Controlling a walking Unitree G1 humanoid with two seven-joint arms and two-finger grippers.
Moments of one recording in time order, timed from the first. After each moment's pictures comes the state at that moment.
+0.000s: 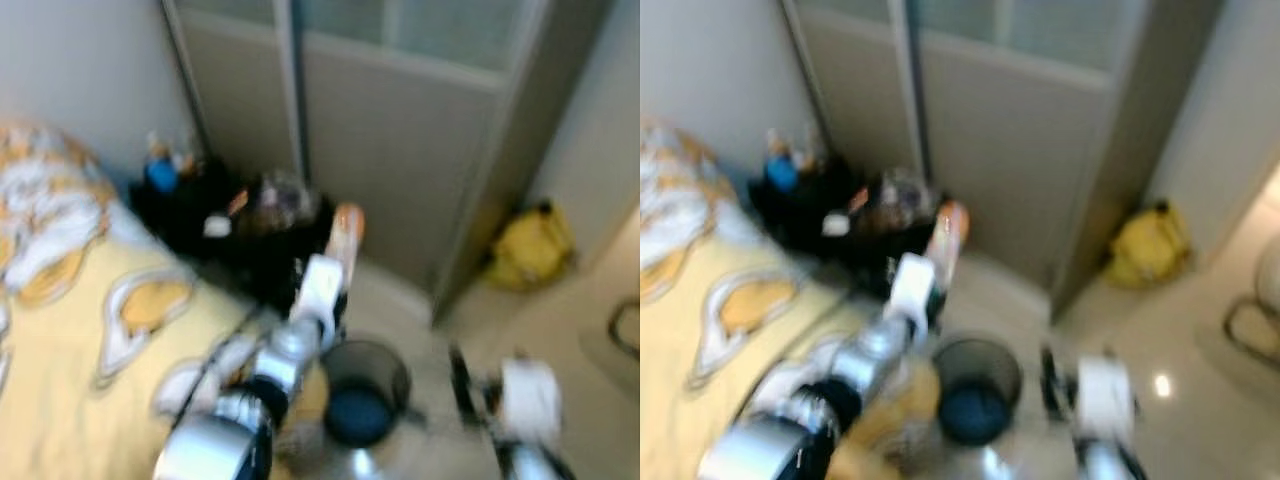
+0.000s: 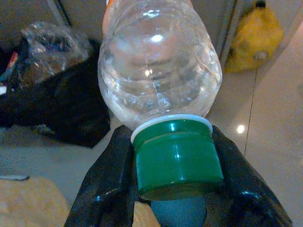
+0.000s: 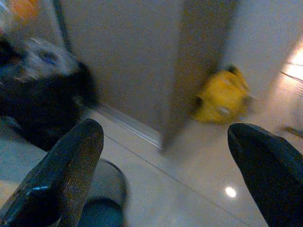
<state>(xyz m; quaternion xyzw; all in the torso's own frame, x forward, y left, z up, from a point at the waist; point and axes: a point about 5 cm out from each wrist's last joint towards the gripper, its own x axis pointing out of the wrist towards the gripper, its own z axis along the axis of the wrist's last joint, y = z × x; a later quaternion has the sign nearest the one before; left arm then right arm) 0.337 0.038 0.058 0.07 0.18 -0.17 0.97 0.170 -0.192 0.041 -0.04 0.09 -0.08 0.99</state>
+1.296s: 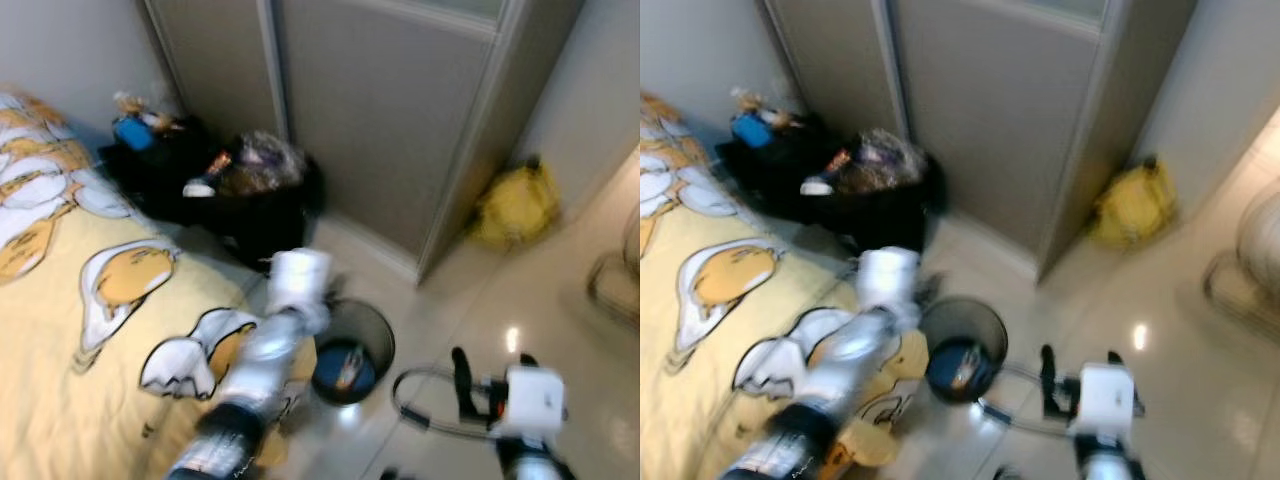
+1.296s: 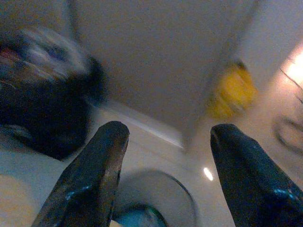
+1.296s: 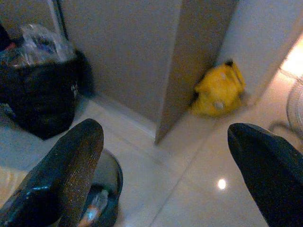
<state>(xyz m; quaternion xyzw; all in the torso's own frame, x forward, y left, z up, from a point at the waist) 0.329 0.083 0.088 -0.04 0.06 -0.16 0.98 0.195 -0.191 0.060 -0.03 0.05 -0.07 1.00</state>
